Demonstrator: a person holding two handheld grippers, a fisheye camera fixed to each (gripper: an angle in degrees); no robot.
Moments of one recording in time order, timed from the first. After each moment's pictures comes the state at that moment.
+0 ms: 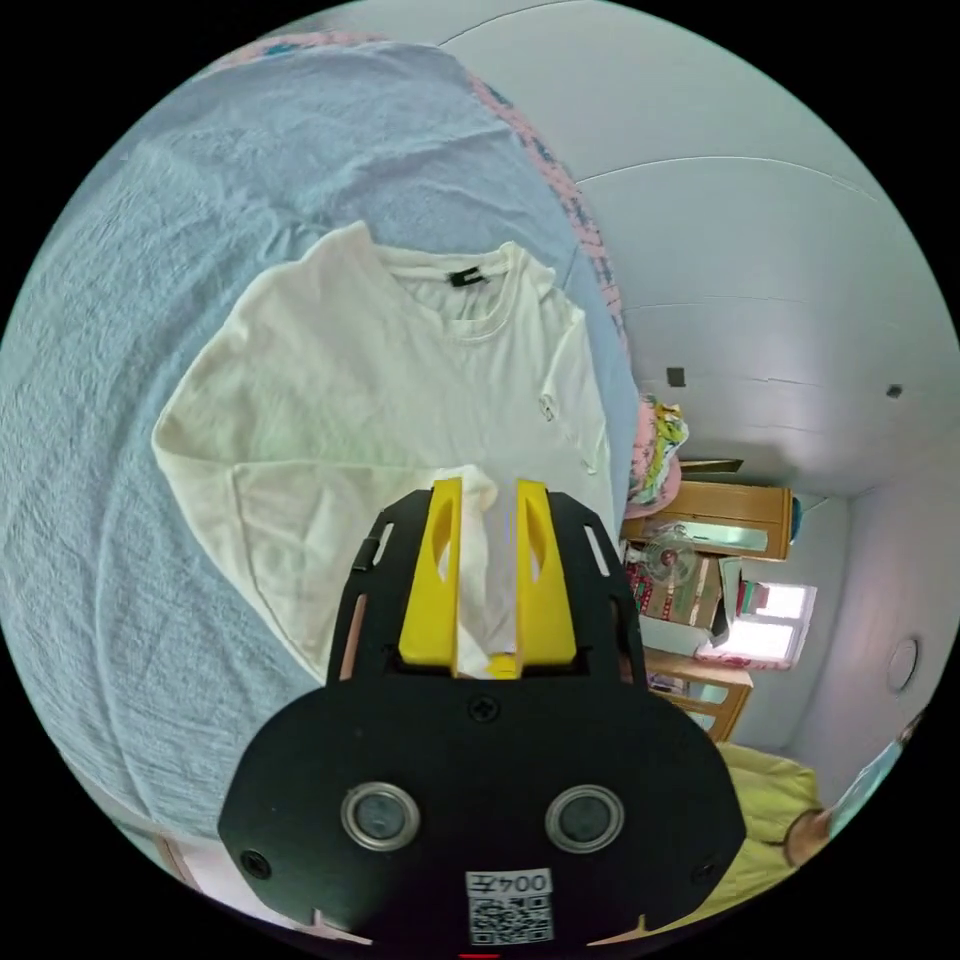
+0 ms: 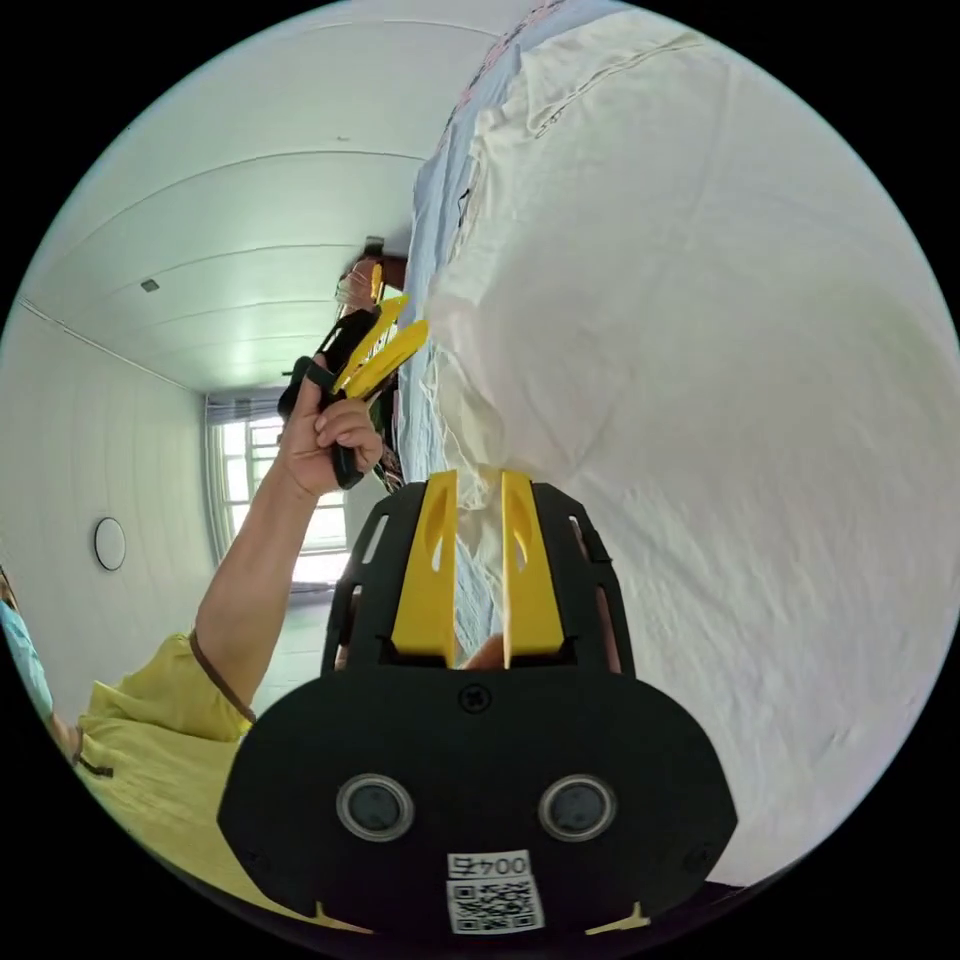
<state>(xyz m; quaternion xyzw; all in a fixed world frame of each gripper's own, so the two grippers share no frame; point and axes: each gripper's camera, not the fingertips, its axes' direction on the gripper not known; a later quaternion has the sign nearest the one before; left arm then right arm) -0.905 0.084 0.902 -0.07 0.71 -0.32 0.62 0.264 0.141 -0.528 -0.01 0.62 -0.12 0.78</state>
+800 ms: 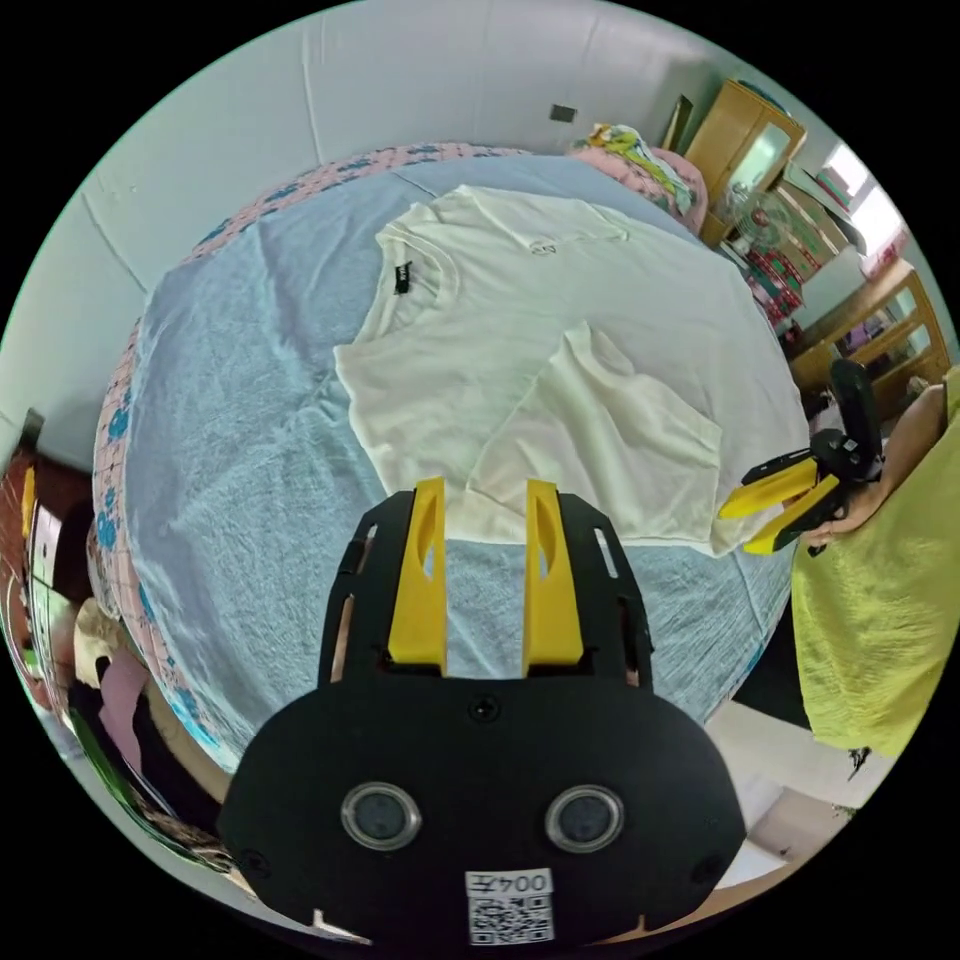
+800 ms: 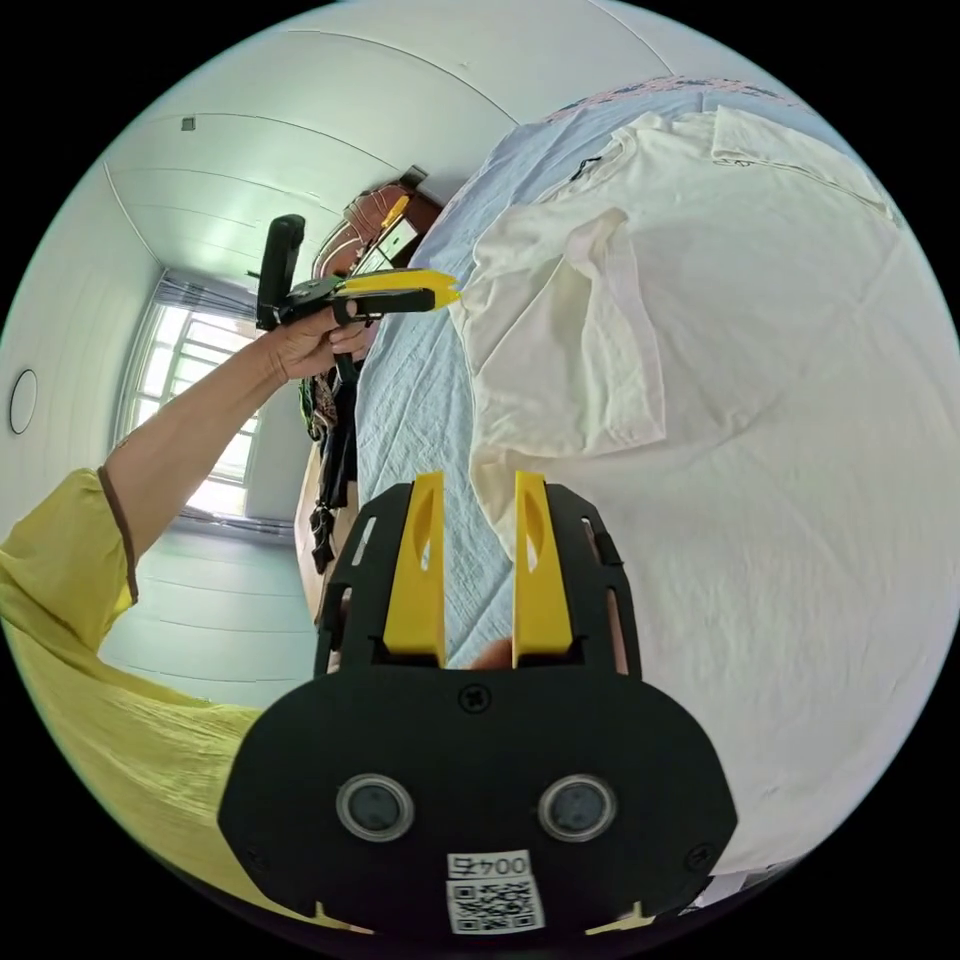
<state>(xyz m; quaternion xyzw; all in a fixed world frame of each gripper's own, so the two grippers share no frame) -0.826 0.076 0.811 0.08 0.50 0.14 0.85 0.372 0.228 -0.389 -0.09 0.72 -0.22 0.65</state>
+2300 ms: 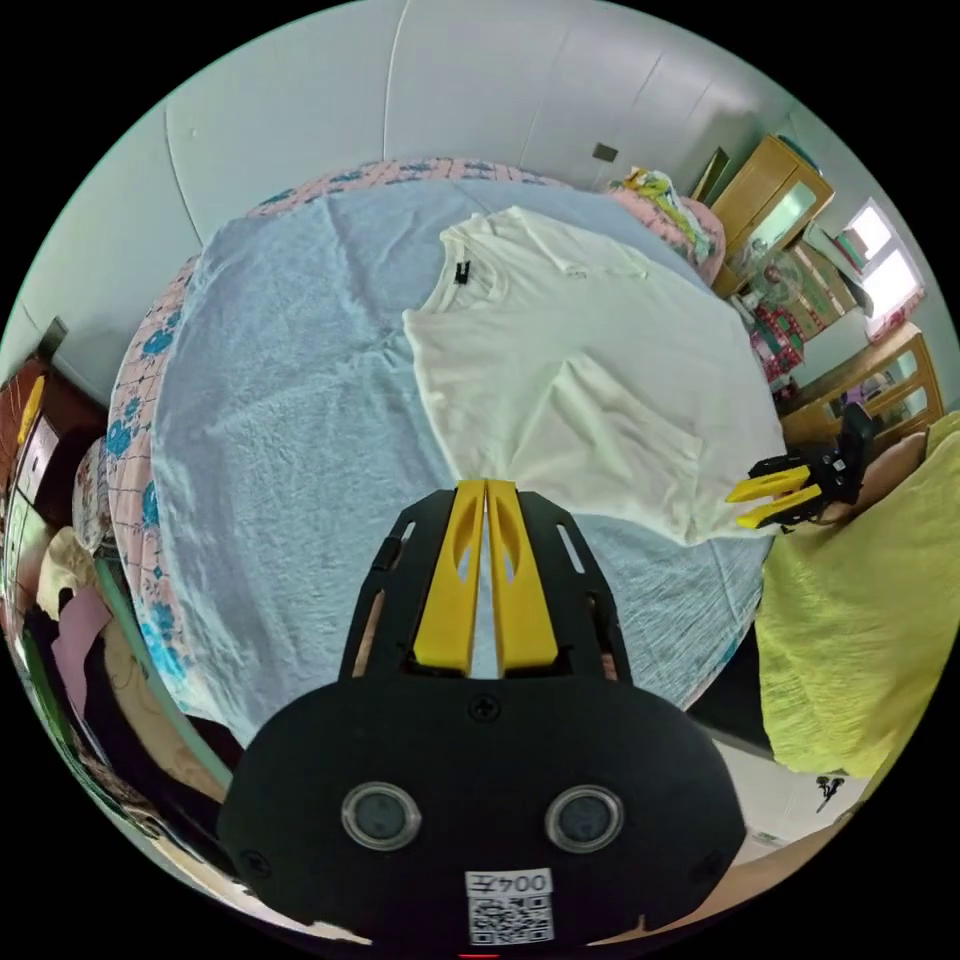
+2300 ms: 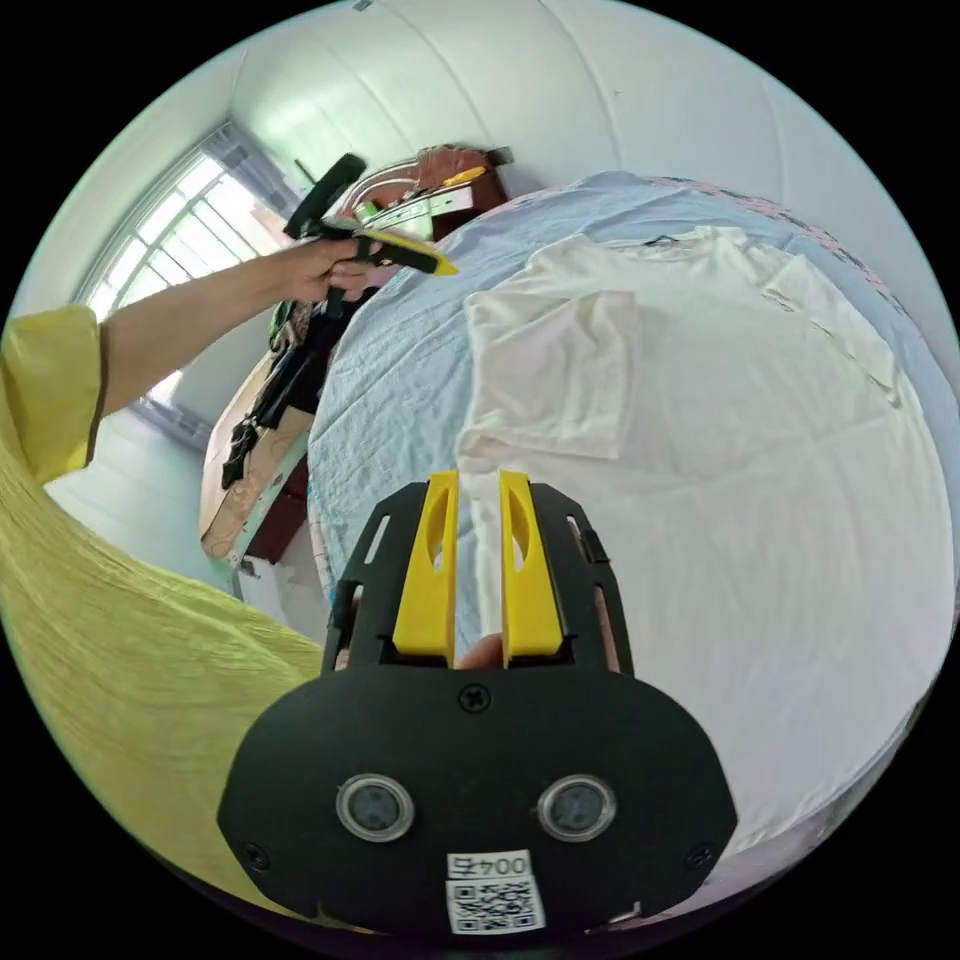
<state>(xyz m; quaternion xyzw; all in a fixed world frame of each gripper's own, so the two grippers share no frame) -0.899 0.159 0.780 0.09 0.53 0.03 0.84 0.509 0.373 -0.402 -0.18 0.78 -0.34 0.49</state>
